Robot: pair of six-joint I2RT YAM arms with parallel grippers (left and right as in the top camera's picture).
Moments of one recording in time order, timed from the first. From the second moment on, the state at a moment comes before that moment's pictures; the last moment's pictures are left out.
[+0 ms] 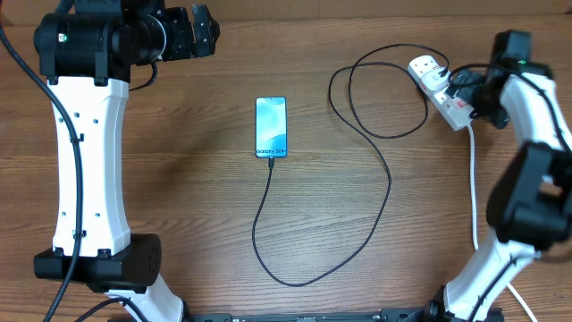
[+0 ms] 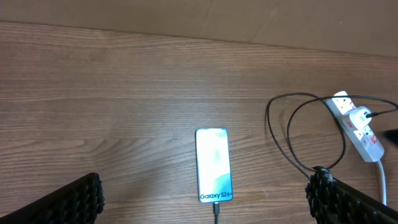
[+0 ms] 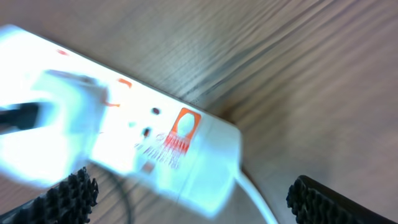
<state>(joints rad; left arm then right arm) -0.07 1.86 2.33 -1.31 0.19 -0.20 -0.26 2.03 1.69 -0.83 0.08 0.40</state>
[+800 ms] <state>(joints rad) -0.07 1.86 2.33 -1.31 0.19 -0.20 0.09 1.05 1.51 -1.44 -0.03 0.60</state>
